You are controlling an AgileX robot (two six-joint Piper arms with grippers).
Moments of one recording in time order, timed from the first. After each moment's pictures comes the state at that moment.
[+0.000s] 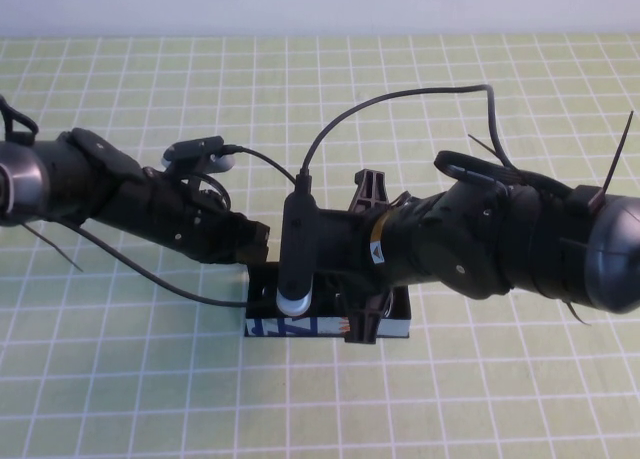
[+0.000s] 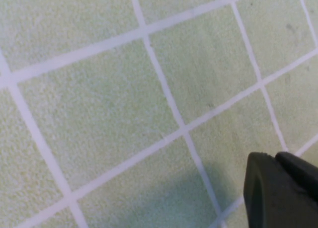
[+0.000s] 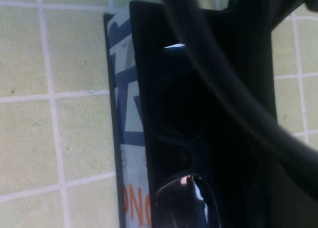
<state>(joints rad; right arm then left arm) 0.79 1.78 -1.22 -0.13 0.37 -0.69 -0.25 2.00 -1.24 -0.97 0.69 0.85</state>
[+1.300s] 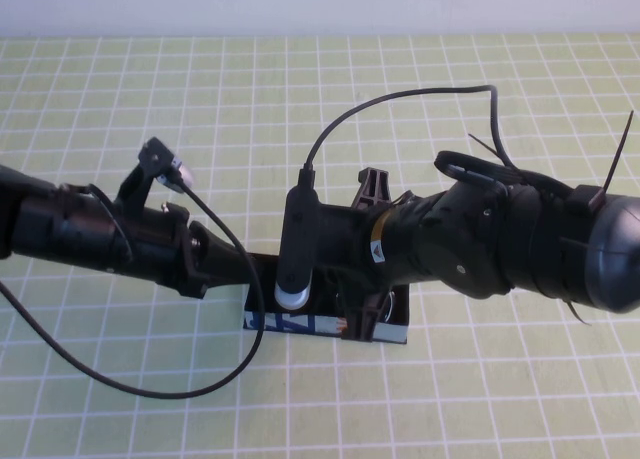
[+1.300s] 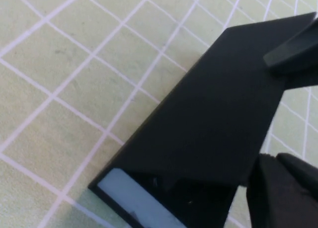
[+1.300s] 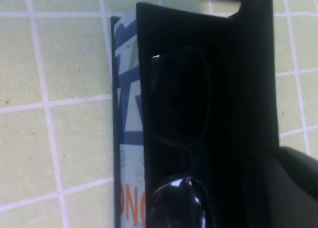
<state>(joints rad) 0.79 1.78 -1.22 -0.14 0.37 -0.64 -0.10 1.82 -1.02 -1.26 1.06 1.64</state>
